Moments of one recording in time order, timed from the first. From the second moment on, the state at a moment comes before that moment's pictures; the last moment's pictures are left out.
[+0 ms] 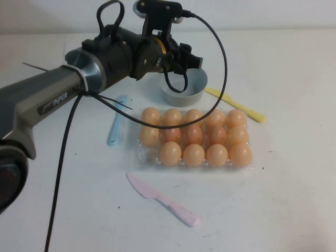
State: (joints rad) right arm 0.05 -0.02 0.03 0.12 0.37 0.00; left arm -0.55 2.07 -1.75 0.16 0.32 -0.28
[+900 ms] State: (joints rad) right arm 0.05 -0.02 0.03 0.12 0.37 0.00; left arm -0.50 2.30 -1.93 0.16 0.42 -0.37
